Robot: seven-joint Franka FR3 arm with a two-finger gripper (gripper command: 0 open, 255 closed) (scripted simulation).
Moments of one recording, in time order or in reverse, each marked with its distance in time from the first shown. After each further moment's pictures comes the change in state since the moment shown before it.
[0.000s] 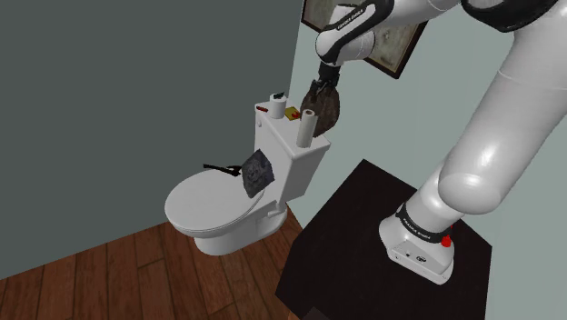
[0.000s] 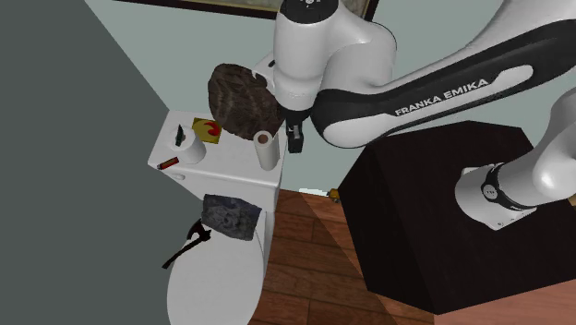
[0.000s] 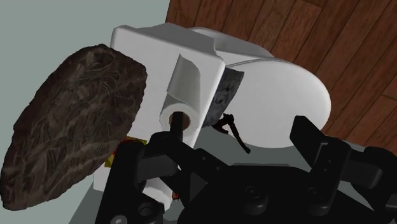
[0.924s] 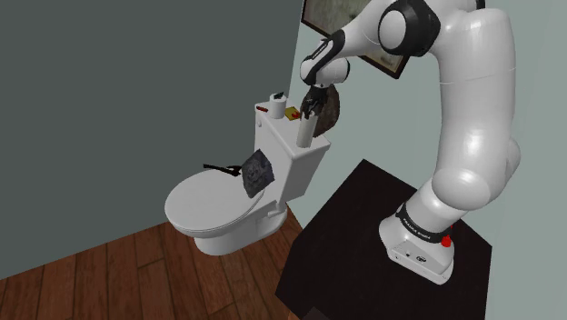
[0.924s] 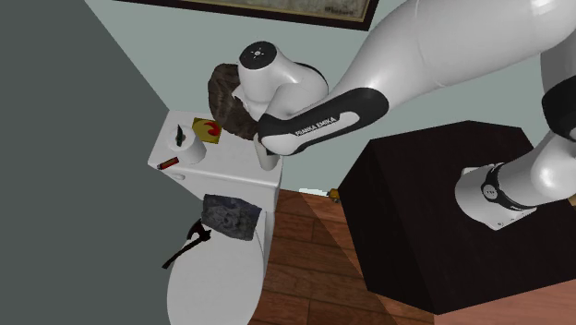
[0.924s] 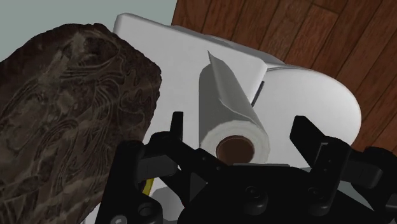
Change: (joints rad) arm -0.140 0.457 0.071 0.321 0.162 0.052 -0.151
